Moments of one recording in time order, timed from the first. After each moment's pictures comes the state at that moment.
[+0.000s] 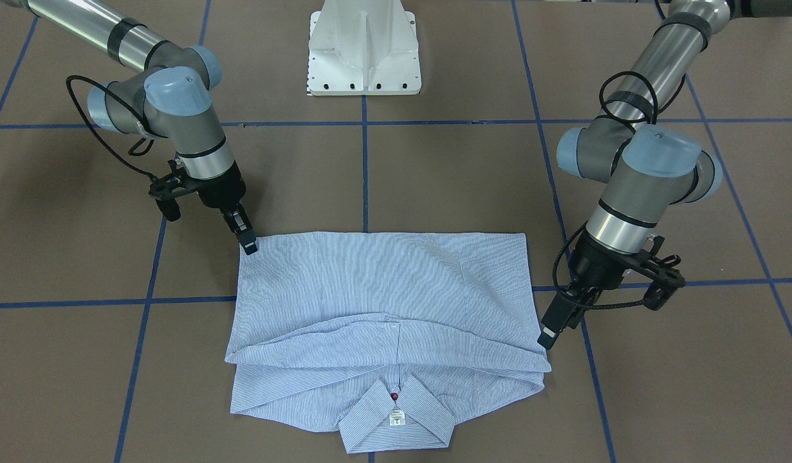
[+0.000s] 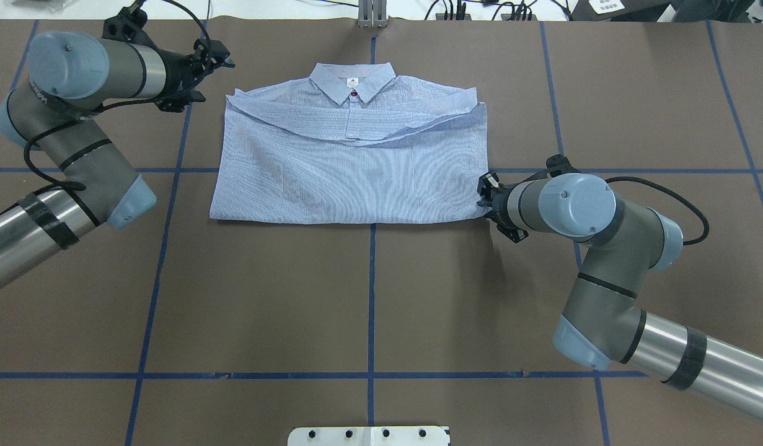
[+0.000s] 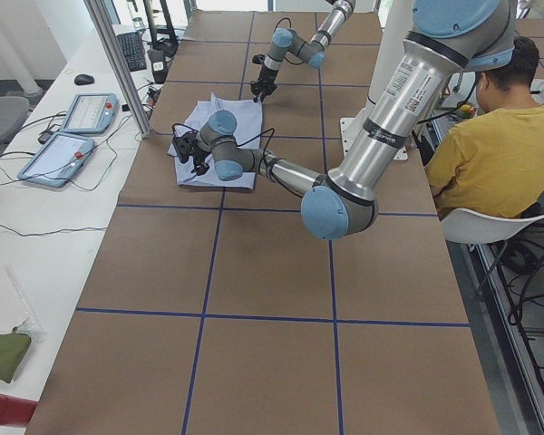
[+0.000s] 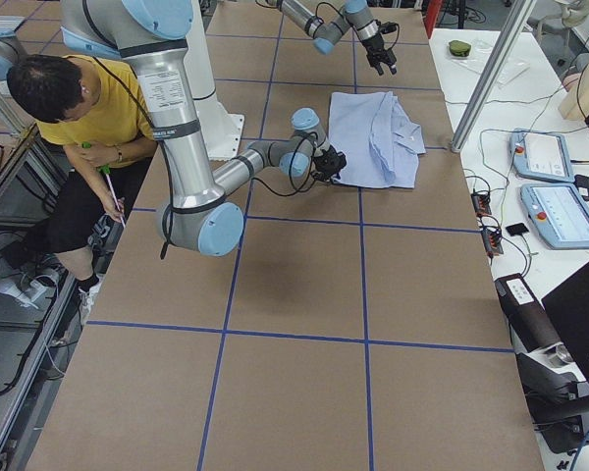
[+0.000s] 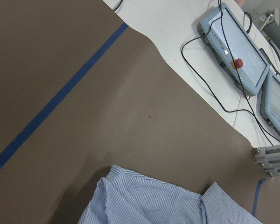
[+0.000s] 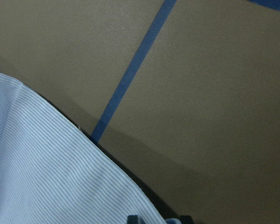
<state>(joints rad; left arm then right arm) -0.89 -2.12 -1.31 -2.47 -1.78 -1.74 0.56 -1.22 1.66 -1.05 1.63 2.24</state>
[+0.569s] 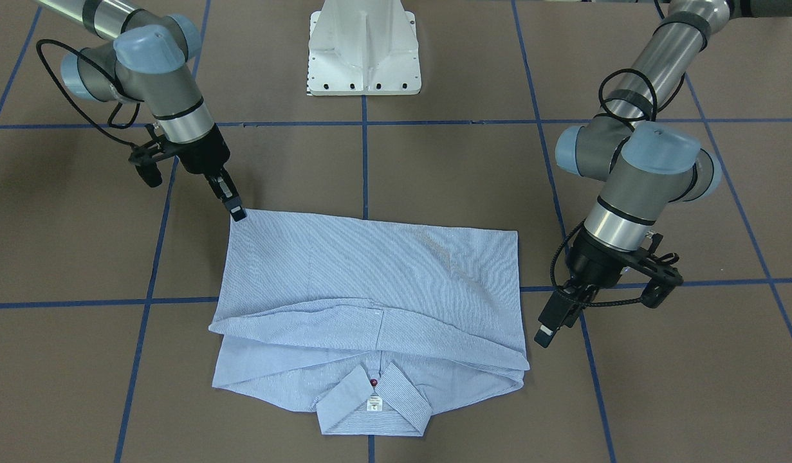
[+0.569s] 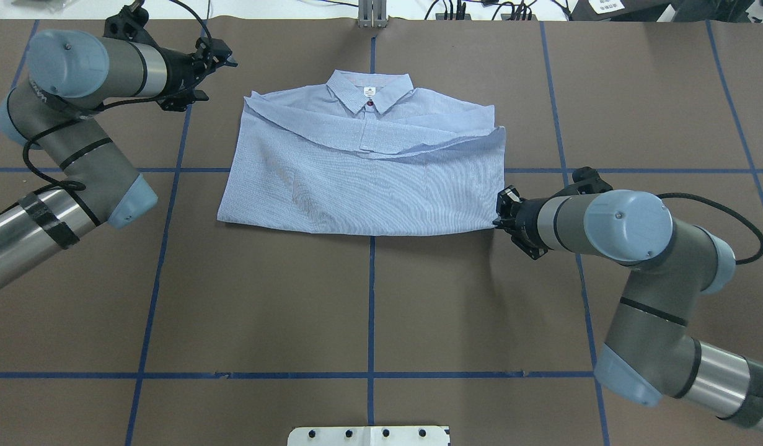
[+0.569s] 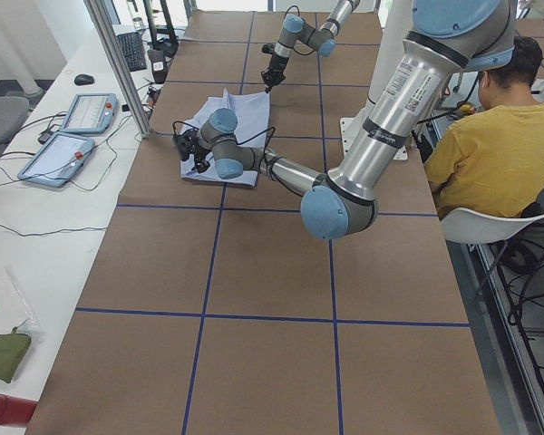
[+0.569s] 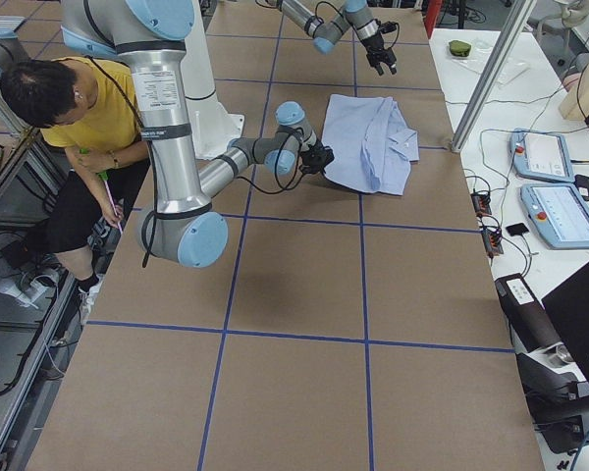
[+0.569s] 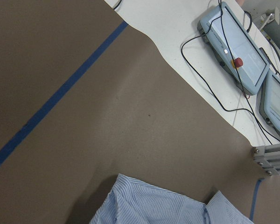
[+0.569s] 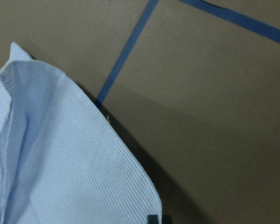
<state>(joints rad) -0.89 -2.12 -1.34 -2.47 -1.79 -1.75 0.52 -1.38 1.91 -1.06 1.67 2.27</state>
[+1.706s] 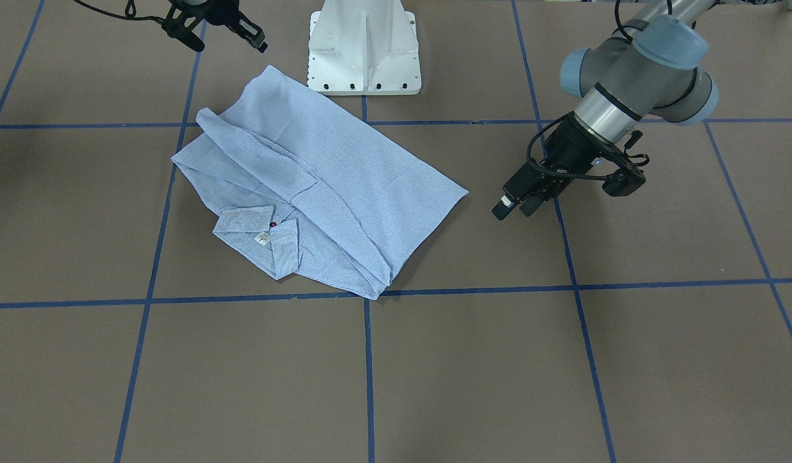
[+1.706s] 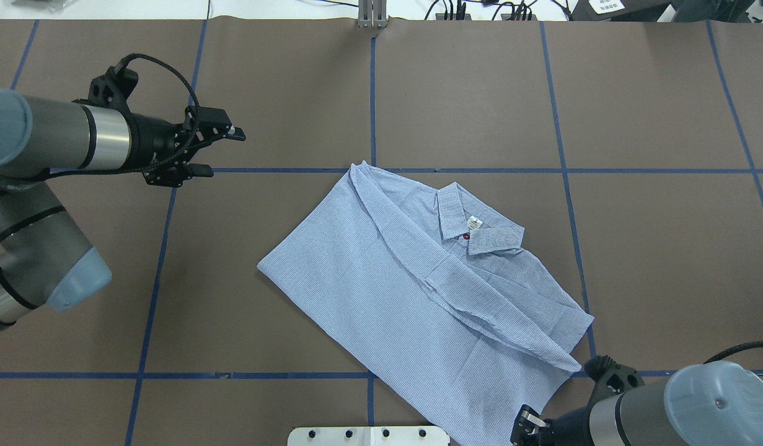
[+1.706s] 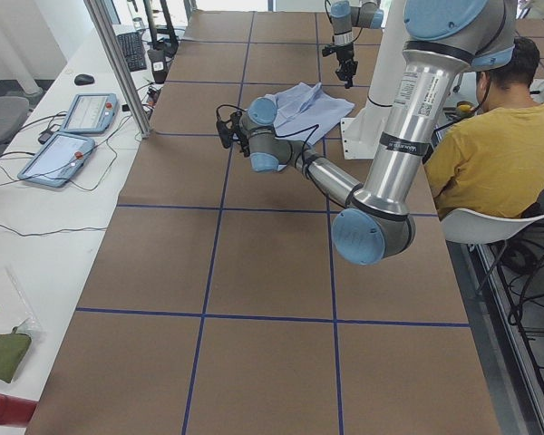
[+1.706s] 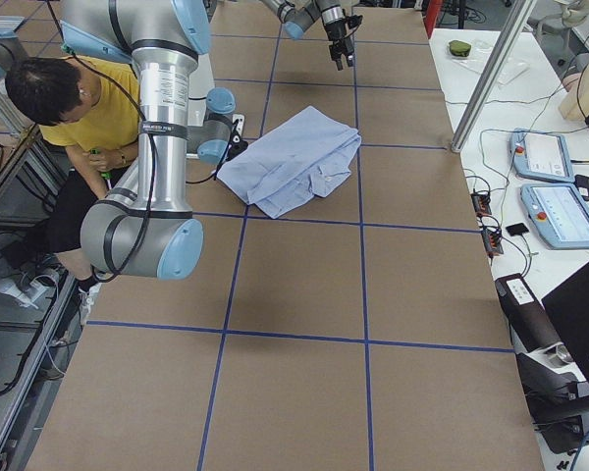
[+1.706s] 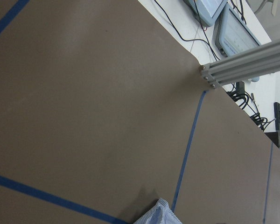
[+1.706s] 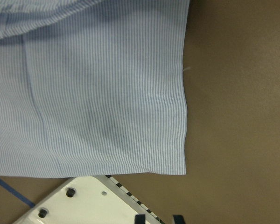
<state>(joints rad) -0.77 -1.86 -1.75 -2.46 -1.98 -1.83 0.08 -1.69 2.28 -1.07 1.89 2.30</state>
